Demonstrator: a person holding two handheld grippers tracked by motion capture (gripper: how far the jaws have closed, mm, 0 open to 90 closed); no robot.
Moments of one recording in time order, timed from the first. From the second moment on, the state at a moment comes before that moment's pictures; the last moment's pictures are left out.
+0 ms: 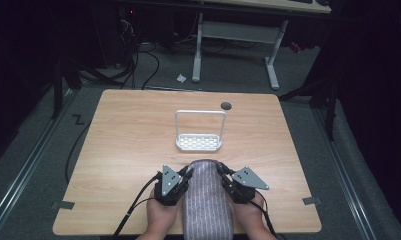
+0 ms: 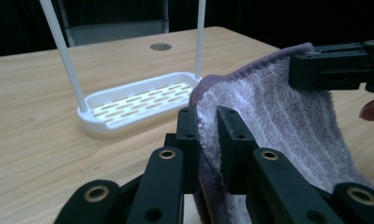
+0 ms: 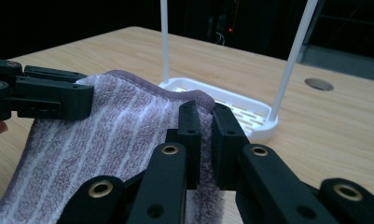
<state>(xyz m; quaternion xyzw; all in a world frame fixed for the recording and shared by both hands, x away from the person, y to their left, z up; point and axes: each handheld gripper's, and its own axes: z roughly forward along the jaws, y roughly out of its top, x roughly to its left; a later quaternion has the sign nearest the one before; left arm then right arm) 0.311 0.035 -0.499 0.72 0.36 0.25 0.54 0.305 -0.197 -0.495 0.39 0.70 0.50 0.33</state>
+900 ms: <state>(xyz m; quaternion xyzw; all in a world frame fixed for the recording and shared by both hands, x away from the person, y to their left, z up) 0.318 0.032 -0.411 0.67 0.33 0.31 0.59 0.305 -0.198 -0.413 0.35 0.64 0.57 0.37</state>
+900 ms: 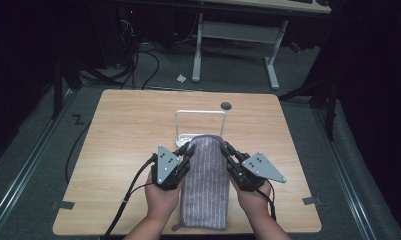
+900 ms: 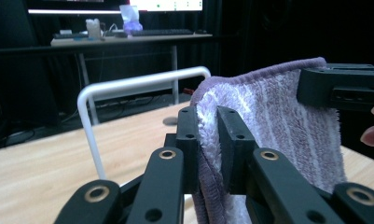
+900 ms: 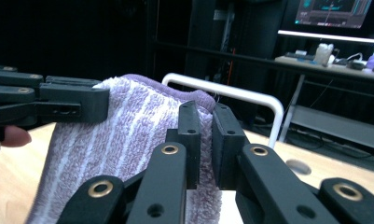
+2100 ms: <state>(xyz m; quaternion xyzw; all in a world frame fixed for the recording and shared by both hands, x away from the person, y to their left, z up) 0.382 0.026 -0.339 0.64 0.31 0.36 0.60 0.365 -0.208 -0.339 0.36 0.59 0.60 0.40</state>
